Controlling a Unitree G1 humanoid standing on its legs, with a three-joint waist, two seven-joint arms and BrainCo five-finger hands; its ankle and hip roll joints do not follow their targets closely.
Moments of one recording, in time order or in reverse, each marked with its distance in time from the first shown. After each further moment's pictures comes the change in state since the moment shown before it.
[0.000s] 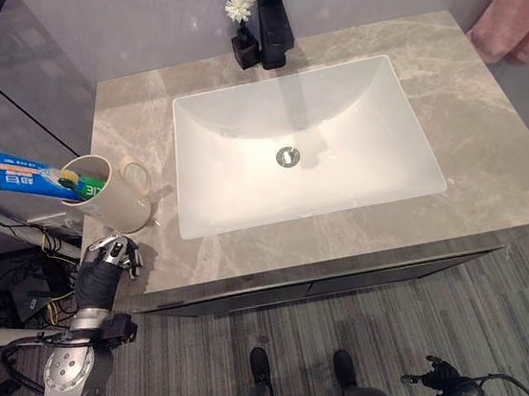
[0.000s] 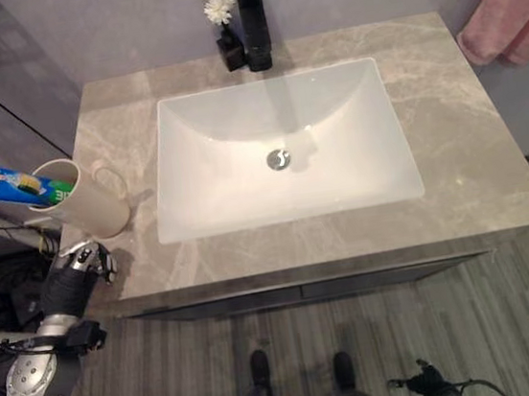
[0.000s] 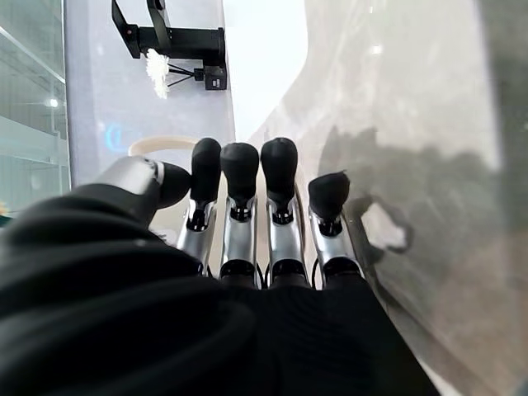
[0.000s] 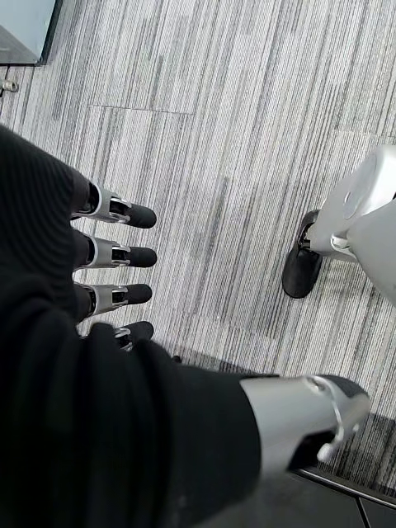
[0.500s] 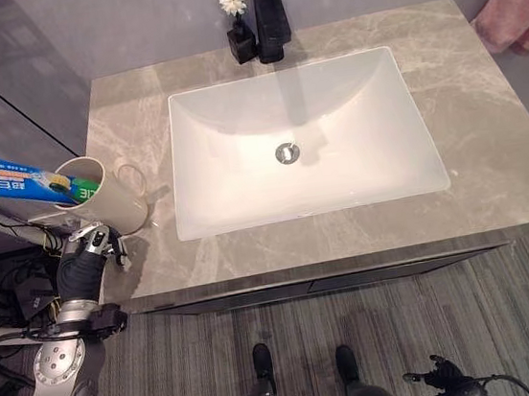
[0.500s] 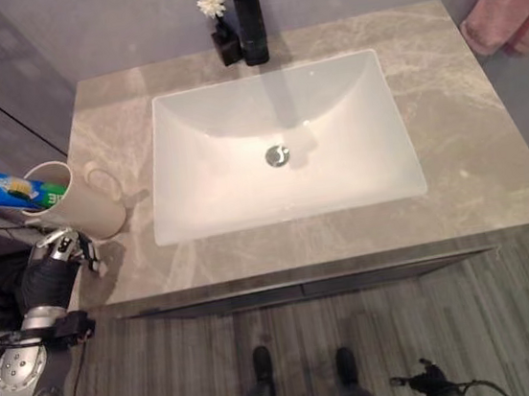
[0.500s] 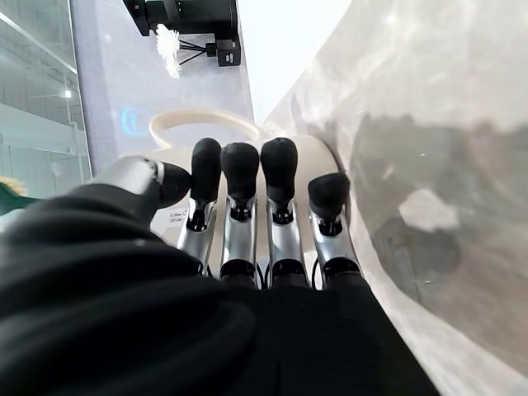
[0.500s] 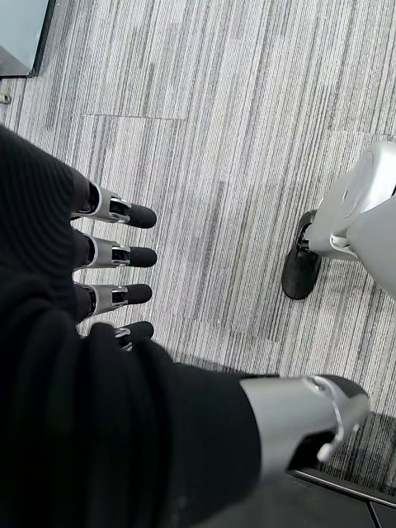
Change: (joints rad) left arm -0.049 0.001 0.042 0.002 0.009 -0.014 0.047; right arm -0.001 -0.007 -0.029 -0.009 0.010 -0.004 -0.002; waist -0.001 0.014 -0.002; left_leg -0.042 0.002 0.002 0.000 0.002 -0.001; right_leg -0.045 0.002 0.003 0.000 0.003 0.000
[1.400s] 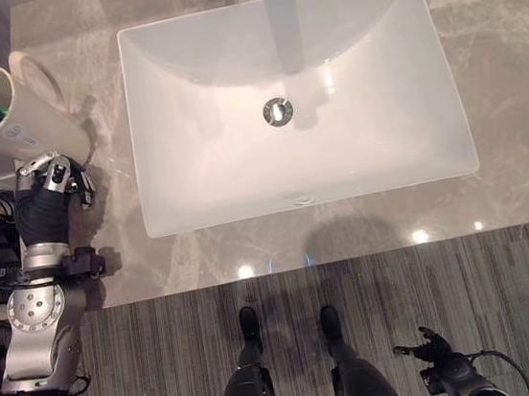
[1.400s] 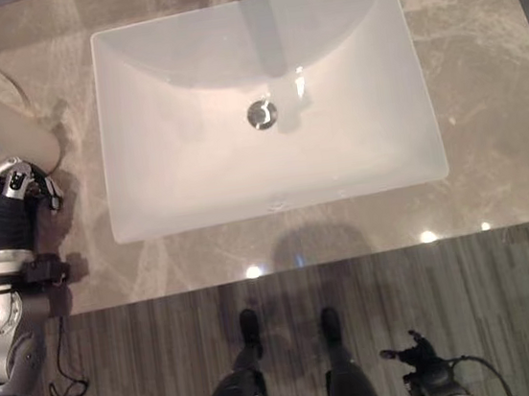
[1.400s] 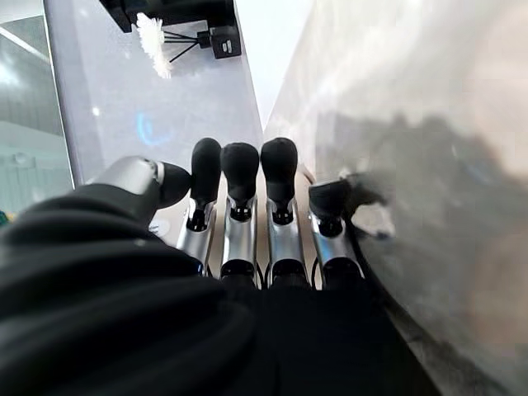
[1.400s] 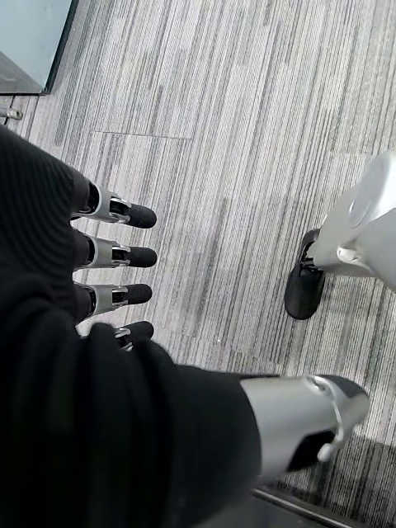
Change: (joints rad) left arm -0.289 0.110 -0.003 0.080 0.033 -0.074 0.095; right arm -0.069 0.003 0.029 -0.036 0.039 -0.019 -0.020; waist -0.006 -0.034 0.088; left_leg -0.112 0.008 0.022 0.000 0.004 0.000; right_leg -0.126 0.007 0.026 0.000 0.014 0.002
